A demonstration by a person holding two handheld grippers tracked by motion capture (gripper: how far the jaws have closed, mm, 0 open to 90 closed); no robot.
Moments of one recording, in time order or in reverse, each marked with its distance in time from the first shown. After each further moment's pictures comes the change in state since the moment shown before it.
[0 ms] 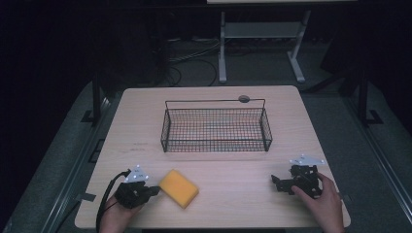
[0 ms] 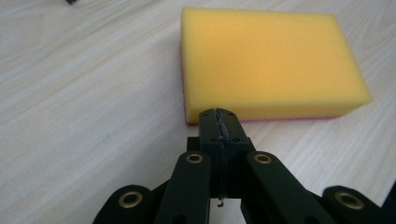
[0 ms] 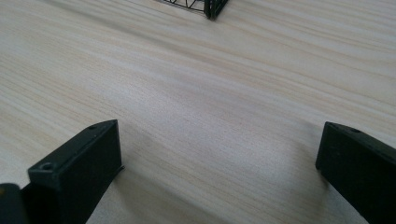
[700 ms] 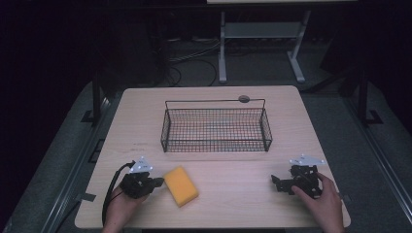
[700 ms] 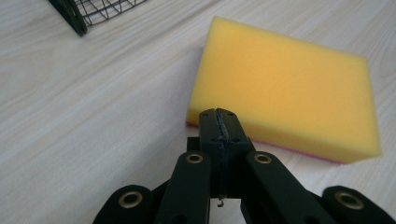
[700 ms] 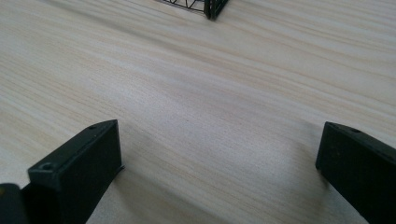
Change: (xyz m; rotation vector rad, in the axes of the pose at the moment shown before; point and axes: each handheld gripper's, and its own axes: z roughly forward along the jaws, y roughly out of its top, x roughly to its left) left arm 0.010 0.020 0.013 -0.017 -0.002 0.009; right arm 0.000 0.000 0.000 -0.001 -0.001 -0.002
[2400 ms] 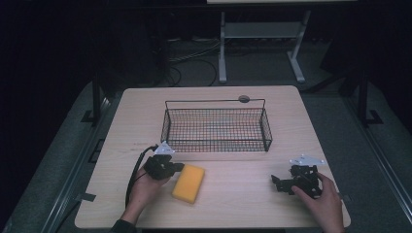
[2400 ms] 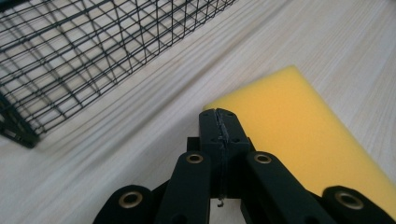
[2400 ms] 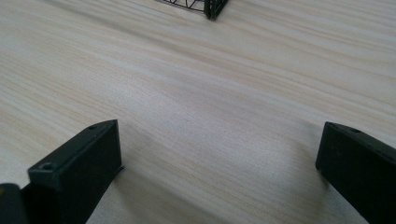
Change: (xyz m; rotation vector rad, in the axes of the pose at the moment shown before) left arm -0.003 0.057 0.048 -0.010 -0.055 0.049; right arm 0.000 0.000 0.000 0.000 0.000 -0.001
